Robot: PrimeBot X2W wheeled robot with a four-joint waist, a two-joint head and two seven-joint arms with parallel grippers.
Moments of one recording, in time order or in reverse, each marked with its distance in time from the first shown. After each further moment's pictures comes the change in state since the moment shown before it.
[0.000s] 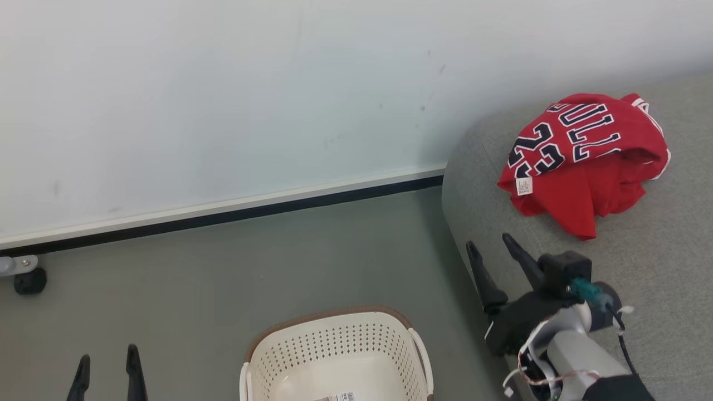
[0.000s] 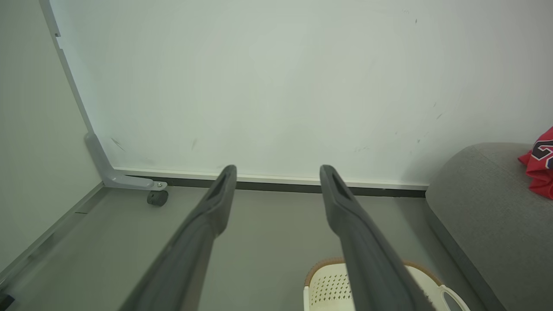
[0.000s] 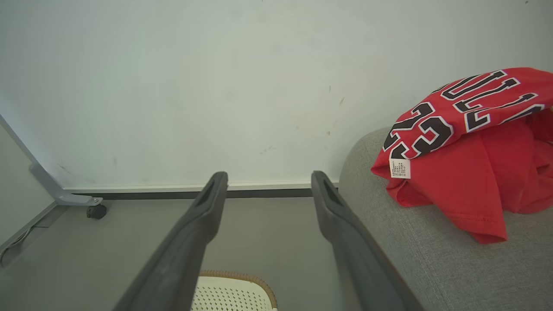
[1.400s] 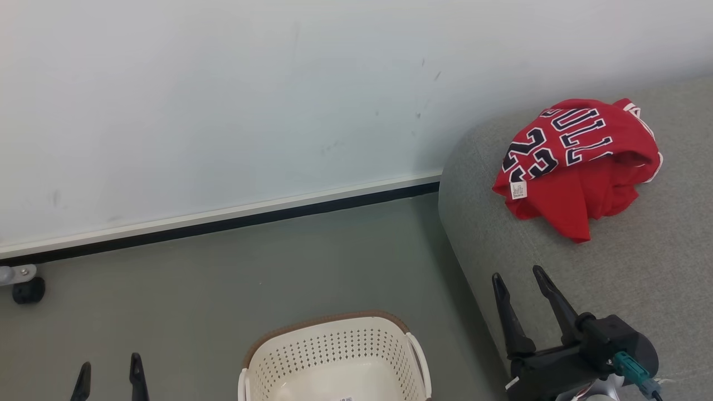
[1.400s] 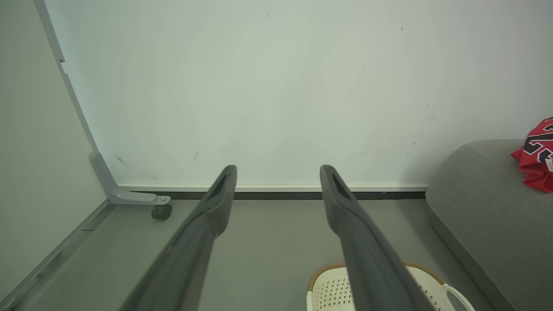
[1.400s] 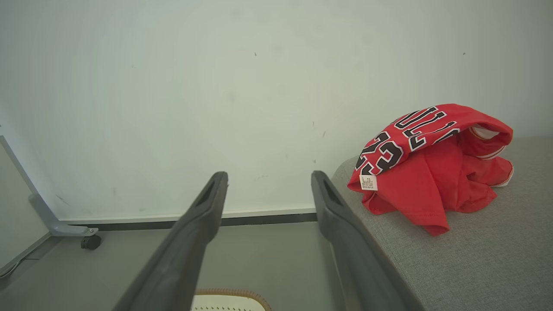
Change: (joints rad) left arm 0.079 -0.039 0.021 -0.072 0.085 0.001 -0.007; right arm 0.381 -0.066 -0.118 -0.524 -0.114 -0.130 0.000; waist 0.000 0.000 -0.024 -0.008
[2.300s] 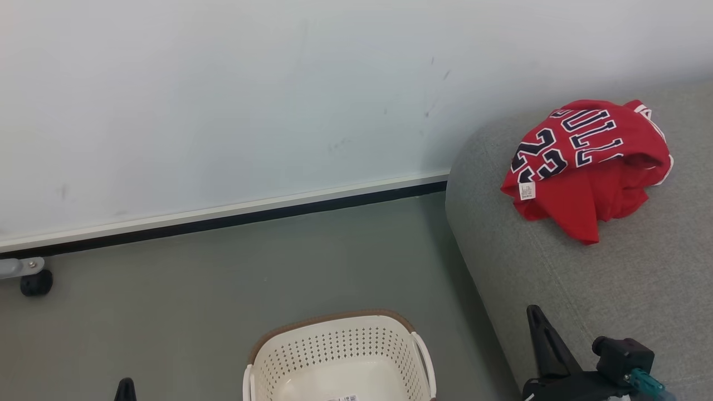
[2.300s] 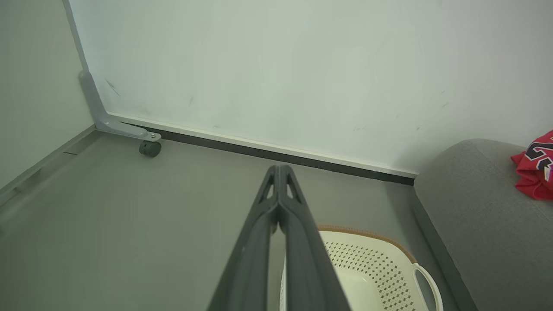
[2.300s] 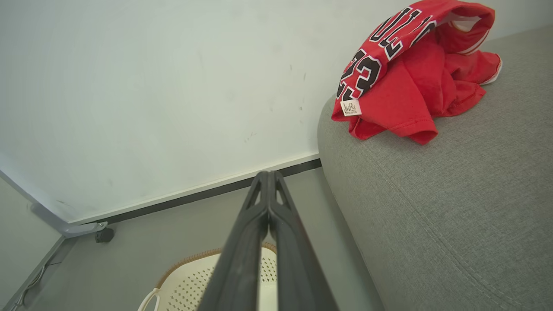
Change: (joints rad) left arm -0.009 -0.045 0.005 0.088 -0.124 -0.028 0.062; right arm 0.078 0.039 -0.075 0.060 0.128 0.027 0.052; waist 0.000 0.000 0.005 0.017
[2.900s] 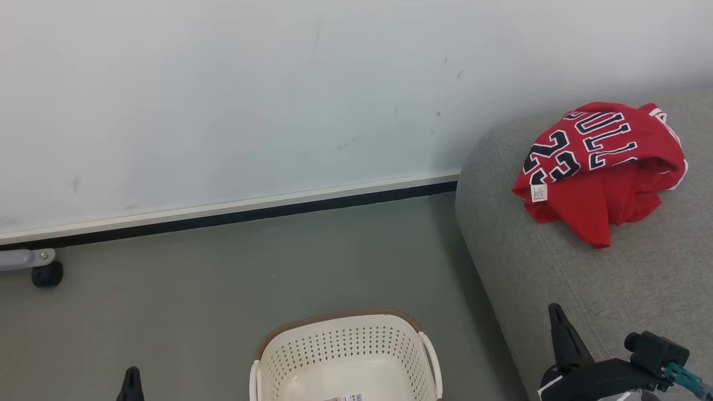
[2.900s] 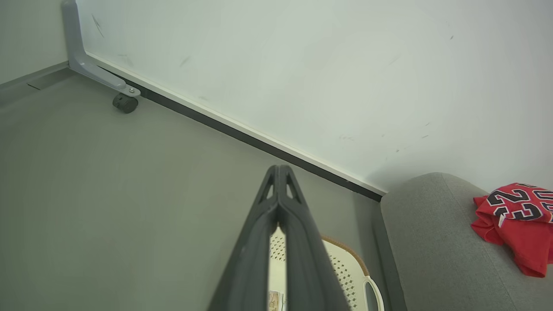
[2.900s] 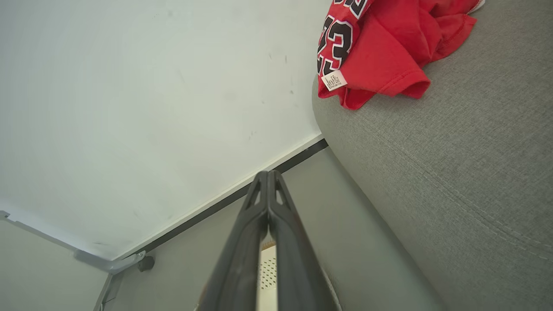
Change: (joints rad) left arm -0.063 -0.017 0.017 0.040 -0.242 -0.044 0.063; right arm -0.001 0.029 -0.107 0.013 0.229 0.041 0.071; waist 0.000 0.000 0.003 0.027
